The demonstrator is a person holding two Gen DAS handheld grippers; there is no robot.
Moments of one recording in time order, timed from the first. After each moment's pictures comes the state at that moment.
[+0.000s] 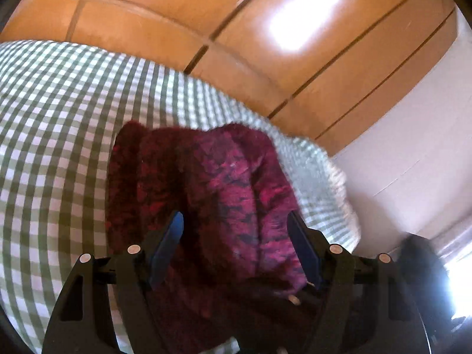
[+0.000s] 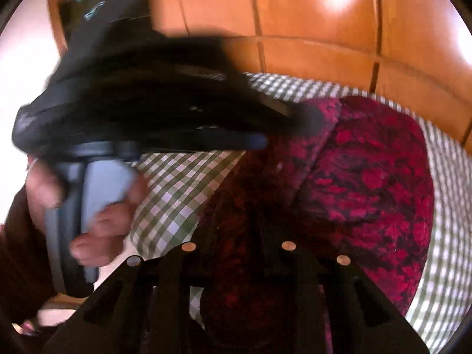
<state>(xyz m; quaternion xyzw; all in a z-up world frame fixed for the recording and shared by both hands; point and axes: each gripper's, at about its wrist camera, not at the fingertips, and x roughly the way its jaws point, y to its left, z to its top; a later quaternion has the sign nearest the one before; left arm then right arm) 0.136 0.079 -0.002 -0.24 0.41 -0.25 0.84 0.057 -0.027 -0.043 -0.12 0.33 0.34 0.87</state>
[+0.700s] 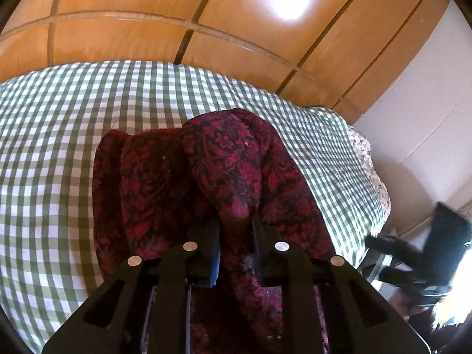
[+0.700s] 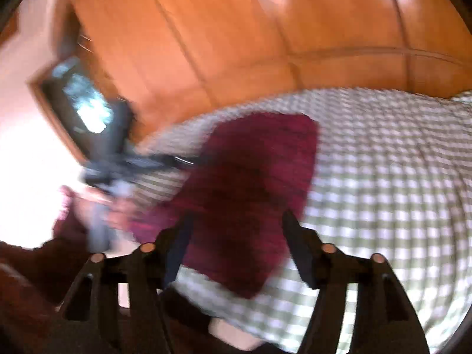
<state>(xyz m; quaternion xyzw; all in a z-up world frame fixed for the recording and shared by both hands) 0.151 0.032 0.006 -0.14 0.44 -0.24 0.85 0.076 -0.203 -0.039 0.03 0.34 0.28 0.89</state>
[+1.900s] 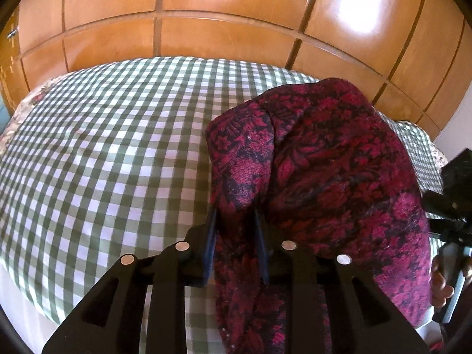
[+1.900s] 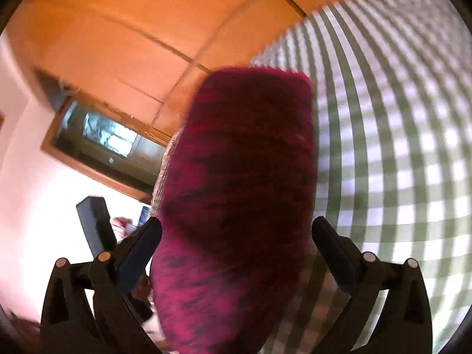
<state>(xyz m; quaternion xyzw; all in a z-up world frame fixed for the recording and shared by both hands) 0.109 0.108 -0.033 -0.10 0.44 -0.01 0.89 0.230 -0.147 -0.130 0.27 0.46 0.39 0.76</state>
